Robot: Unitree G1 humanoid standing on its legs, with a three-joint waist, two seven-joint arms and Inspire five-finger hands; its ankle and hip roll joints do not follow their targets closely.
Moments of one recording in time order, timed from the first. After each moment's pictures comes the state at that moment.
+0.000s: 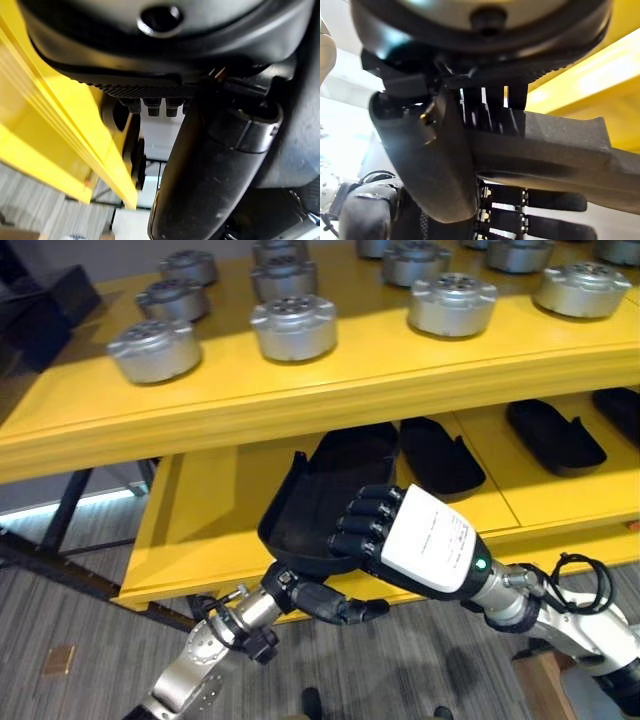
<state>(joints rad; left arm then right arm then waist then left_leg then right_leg) 0.07 0.70 -0.43 -0.20 -0.66 -0.31 -0.33 -0.20 -0.85 0.34 -0.36 -0.92 -0.60 -0.50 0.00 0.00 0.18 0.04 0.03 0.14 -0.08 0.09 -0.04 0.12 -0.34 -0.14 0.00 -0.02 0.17</state>
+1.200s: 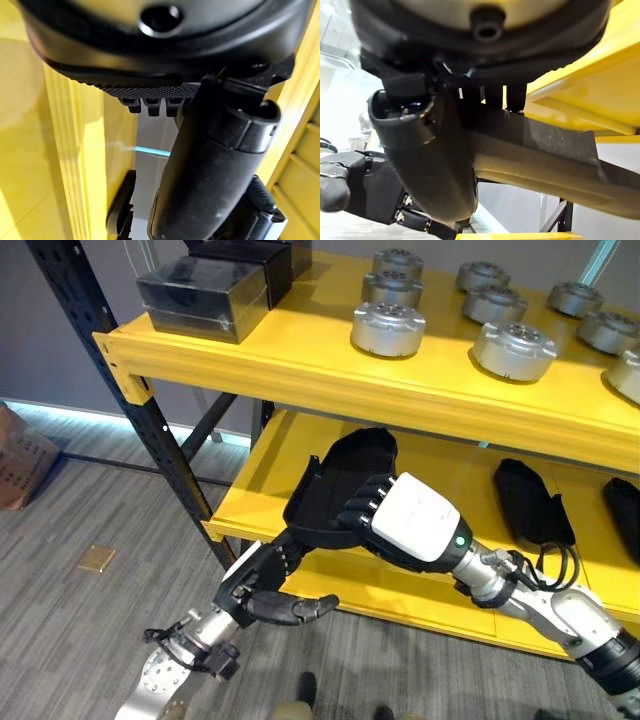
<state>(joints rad) 0.23 0.67 -0.29 -0.13 -0.65 -0.33 -0.31 -0.31 -0.85 0.46 -0.18 -0.94 -0.45 -0.45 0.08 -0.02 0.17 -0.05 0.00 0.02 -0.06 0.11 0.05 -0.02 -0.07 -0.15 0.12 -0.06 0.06</state>
